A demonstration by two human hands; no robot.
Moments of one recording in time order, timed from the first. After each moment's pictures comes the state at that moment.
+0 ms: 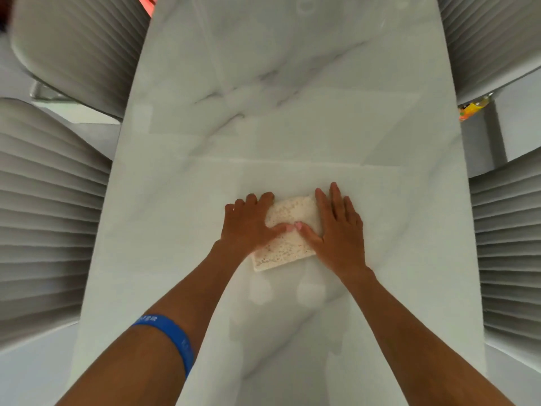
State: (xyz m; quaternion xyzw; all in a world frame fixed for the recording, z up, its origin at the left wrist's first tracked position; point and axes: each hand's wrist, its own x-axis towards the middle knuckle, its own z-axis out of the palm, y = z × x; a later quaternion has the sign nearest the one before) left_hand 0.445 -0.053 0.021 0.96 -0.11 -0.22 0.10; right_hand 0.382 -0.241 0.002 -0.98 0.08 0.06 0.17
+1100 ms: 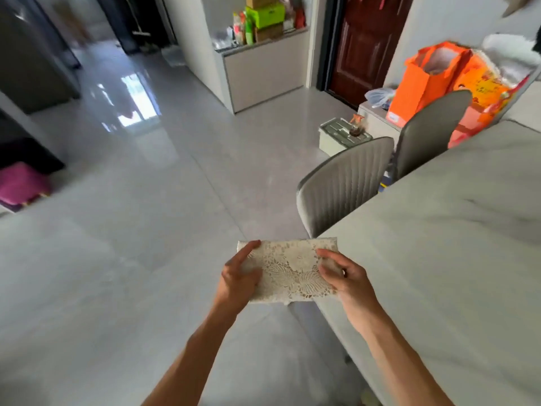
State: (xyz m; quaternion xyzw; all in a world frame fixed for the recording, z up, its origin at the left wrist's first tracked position) left_hand -0.042 0.237 0.224 0.71 0.42 0.17 0.55; right_hand 0.124 0.071 0.221 -0.63 -0.14 0.40 0.65
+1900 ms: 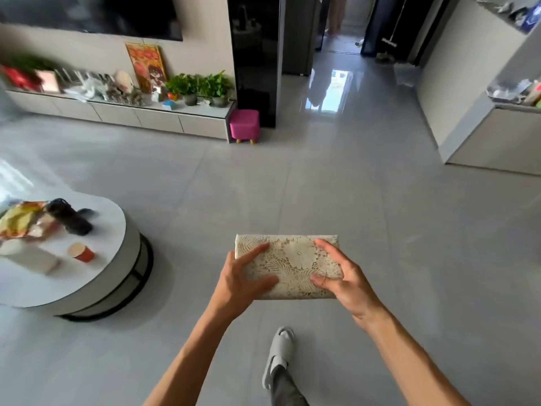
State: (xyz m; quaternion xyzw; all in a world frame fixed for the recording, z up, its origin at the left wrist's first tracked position) left_hand -0.587 0.558 0.241 0.56 0.61 0.34 0.45; right_hand -0.349 0.555 0.252 -0.54 -0.49 0.58 0.36
